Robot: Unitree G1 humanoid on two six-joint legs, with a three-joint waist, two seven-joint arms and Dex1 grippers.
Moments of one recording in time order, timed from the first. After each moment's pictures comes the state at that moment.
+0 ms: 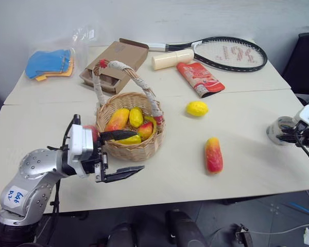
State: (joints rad) left arm -0.10 0.72 0.23 -0.52 -0.71 0.38 -0.97; right arm -0.79 -1.11 -0.01 1.14 0.01 -0.18 1.23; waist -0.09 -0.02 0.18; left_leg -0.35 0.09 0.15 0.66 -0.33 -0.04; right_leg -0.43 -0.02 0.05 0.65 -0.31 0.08
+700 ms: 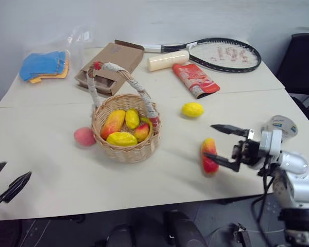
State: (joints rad) left arm 0.46 0.68 0.92 0.03 -0.60 0.20 -0.94; right arm -0.13 -0.55 -0.15 -0.19 0.63 -0.09 1.21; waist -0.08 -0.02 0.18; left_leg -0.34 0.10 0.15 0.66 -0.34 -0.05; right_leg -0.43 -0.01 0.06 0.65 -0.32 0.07
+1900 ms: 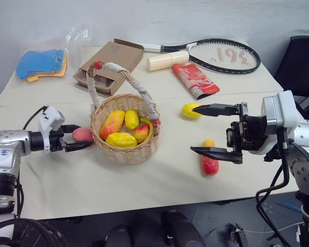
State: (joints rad) left arm -0.51 0.91 0.06 0.48 -0.33 0.31 -1.18; right arm -0.40 -0.78 -0.14 -0.46 0.84 0.40 1.08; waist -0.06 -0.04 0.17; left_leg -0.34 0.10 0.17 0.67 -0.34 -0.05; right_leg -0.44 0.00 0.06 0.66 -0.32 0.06
